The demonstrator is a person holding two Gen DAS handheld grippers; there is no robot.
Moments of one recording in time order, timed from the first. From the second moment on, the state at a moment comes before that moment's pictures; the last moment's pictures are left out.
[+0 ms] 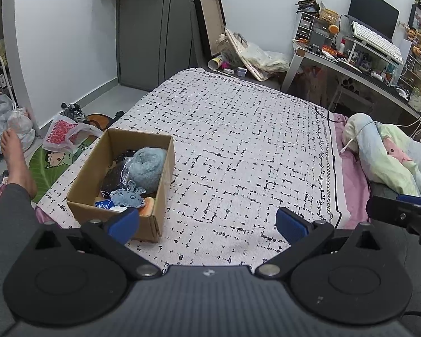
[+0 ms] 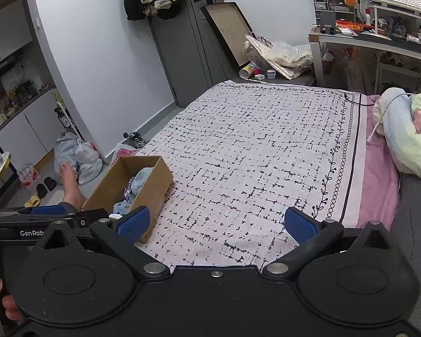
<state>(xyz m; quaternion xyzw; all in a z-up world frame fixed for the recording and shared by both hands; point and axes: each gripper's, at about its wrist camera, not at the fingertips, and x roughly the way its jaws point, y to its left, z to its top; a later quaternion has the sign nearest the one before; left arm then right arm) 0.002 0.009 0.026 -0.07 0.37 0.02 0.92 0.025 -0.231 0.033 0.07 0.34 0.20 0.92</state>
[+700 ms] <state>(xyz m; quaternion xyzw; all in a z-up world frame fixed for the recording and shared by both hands) 0.007 0.002 0.018 -0.07 0.38 0.02 0.92 0.026 -0.239 0.028 0.08 0.35 0.18 0.92</state>
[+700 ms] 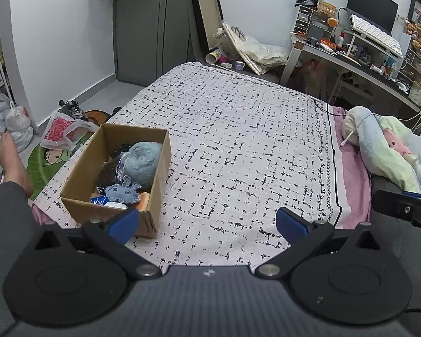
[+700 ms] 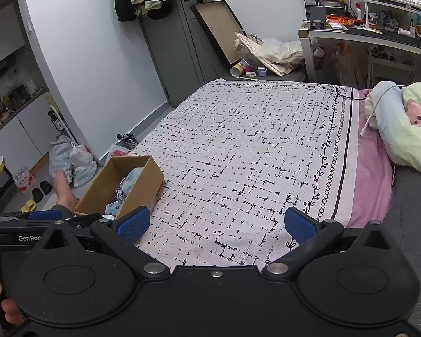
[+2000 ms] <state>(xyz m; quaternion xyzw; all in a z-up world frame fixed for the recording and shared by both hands) 0.007 0.000 0.014 -0.06 0.38 0.02 0.92 0.029 -0.240 0.021 0.07 0.36 0.18 0.91</state>
